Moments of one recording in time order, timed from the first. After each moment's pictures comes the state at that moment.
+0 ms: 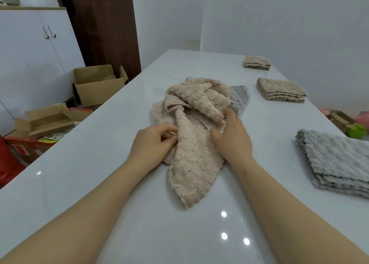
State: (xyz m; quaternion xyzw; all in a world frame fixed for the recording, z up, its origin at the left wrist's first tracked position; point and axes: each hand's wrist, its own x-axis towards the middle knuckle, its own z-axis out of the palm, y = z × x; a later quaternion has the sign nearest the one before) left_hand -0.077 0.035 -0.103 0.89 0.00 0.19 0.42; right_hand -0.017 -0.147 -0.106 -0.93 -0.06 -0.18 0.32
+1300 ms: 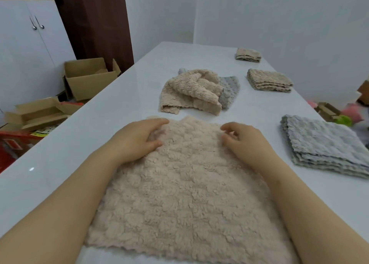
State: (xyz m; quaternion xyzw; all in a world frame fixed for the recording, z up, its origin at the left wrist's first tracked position) left_hand -0.100 0.060 -0.092 0.98 -0.11 0.06 0.16; right_hand -0.073 -0.204 -0.090 -0.96 -0.13 -0.07 0.25
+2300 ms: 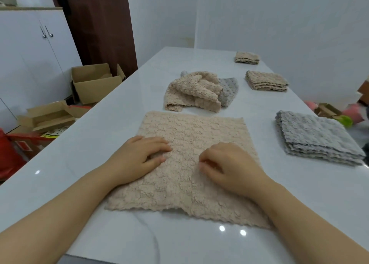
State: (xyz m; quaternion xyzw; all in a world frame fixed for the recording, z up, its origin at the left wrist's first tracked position) left_hand -0.159 0.065 -0.113 0.96 -0.22 0.08 0.16; right_hand -0.158 -0.183 -0.086 -0.90 -0.39 -0.09 0.17
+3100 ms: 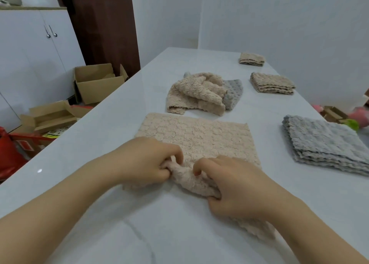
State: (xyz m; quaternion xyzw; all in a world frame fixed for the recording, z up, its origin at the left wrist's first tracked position) left_hand -0.164 0.037 -0.067 0.97 -0.22 0.01 0.08; right_hand -0.167 -0.181 -0.078 -0.91 -0.41 0.00 0.08
